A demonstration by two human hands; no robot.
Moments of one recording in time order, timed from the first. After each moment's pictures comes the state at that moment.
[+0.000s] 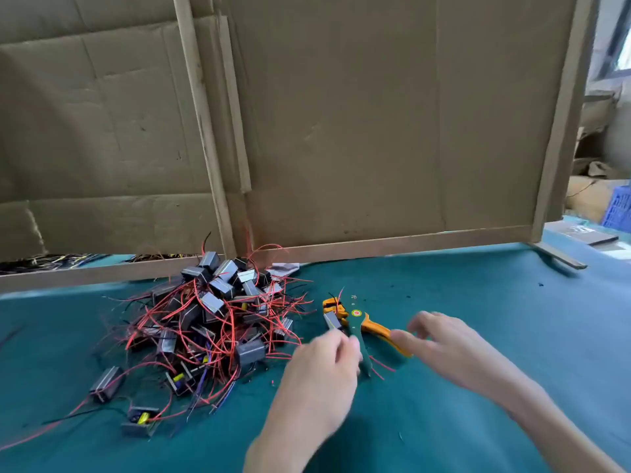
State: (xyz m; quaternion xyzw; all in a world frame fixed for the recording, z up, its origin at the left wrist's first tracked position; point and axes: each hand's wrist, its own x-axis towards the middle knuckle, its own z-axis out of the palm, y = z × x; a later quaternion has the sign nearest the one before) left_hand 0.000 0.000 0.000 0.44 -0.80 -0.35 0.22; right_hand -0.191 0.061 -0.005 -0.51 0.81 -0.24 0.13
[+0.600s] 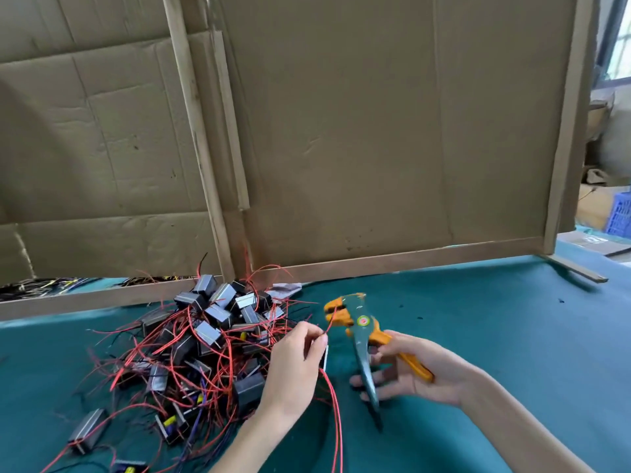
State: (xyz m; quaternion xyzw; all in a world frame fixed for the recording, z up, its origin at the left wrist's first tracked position) left_hand 0.002 -0.087 -0.022 0.36 -0.80 -0.31 0.38; right_hand -0.192 0.001 -0.019 -0.30 0.41 -0.52 0.69
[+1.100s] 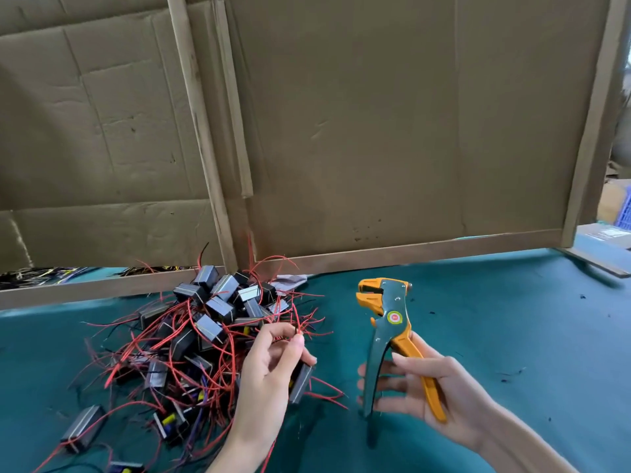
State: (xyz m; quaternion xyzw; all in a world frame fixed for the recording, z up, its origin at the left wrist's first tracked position) left_hand 0.037 -0.077 -0.022 0.30 -0.65 -0.50 0.48; right_hand -0.160 0.024 -0.028 -0.28 0.35 -0.62 0.65
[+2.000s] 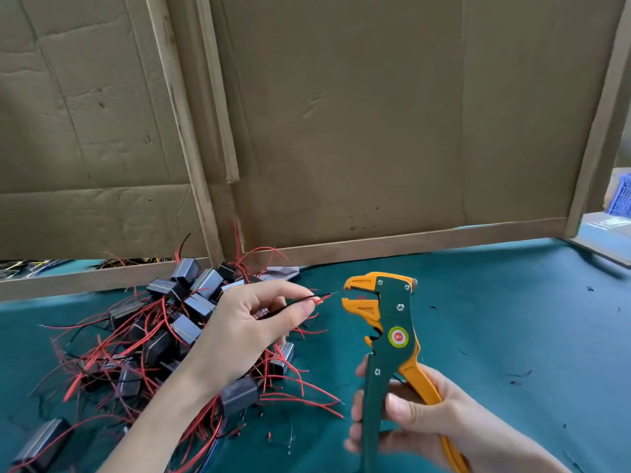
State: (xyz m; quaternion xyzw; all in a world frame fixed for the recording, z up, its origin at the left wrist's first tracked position) left_hand 0.040 -0.118 0.039 0.20 -0.79 -0.44 0.37; right_hand -0.148 0.030 -0.026 -0.40 0.31 -0.55 0.67
